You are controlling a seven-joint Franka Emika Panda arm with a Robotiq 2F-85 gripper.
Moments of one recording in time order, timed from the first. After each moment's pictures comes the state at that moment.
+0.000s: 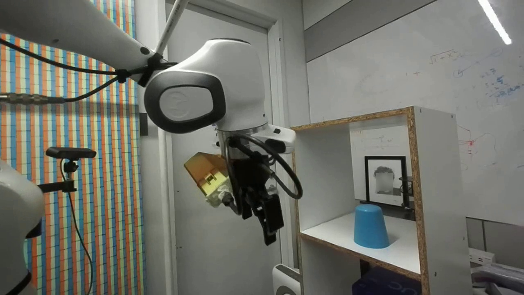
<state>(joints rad) 0.00 -0.59 -0.36 -2.74 0.13 2.34 -0.34</state>
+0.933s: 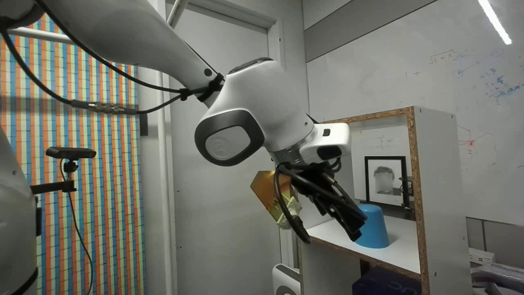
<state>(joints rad) 0.21 -0.26 -0.54 -2.60 0.48 2.93 -0.48</state>
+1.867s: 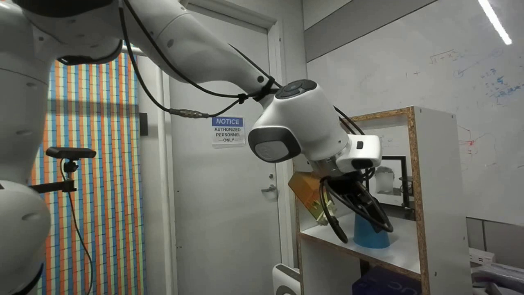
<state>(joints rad) 0.42 0.10 -0.66 -2.26 1.06 2.86 -0.75</state>
